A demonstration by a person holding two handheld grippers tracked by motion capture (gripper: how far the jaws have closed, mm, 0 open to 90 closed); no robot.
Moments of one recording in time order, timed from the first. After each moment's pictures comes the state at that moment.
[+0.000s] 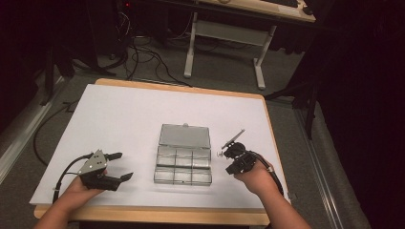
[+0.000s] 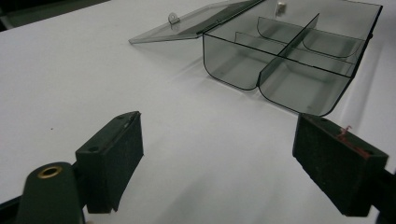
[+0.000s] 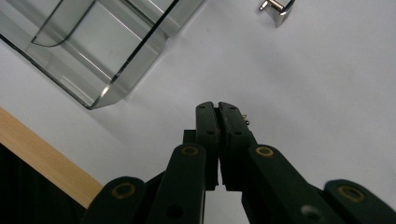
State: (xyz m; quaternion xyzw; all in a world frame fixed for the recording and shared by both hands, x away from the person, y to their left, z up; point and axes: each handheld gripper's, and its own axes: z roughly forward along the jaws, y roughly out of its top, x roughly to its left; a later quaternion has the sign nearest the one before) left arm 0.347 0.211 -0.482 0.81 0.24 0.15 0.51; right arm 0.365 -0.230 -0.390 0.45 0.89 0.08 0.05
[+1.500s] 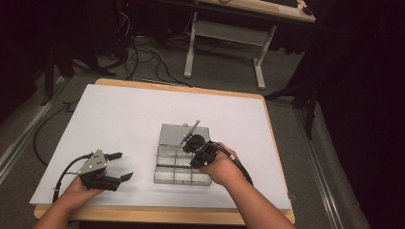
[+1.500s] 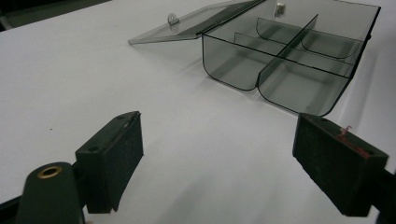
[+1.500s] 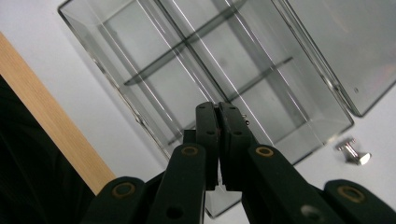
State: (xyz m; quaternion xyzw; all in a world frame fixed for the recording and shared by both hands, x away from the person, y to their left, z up) left arm 0.347 0.211 -0.482 0.81 0.24 0.15 0.51; right arm 0.377 -0.118 -0.367 0.33 0.94 0.09 0.04
